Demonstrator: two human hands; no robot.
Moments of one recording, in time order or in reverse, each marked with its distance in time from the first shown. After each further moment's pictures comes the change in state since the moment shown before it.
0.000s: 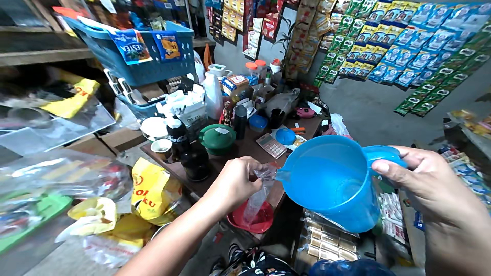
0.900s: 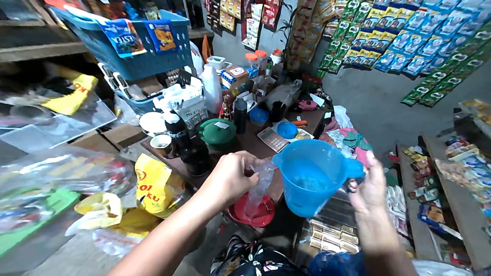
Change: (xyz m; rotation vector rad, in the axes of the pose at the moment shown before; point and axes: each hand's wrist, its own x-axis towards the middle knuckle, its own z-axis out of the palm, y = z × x) left_hand 0.000 -0.002 -0.003 0.013 0.007 -0.044; right_hand 0.003 0.105 0.058 0.593 0.395 0.316
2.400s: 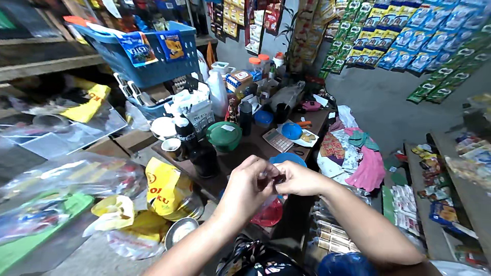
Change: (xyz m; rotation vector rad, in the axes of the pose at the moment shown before) left_hand -0.026 -0.016 0.031 -0.093 0.267 0.344; right_hand -0.009 0.010 0.115 -0.528 -1.309 0.094
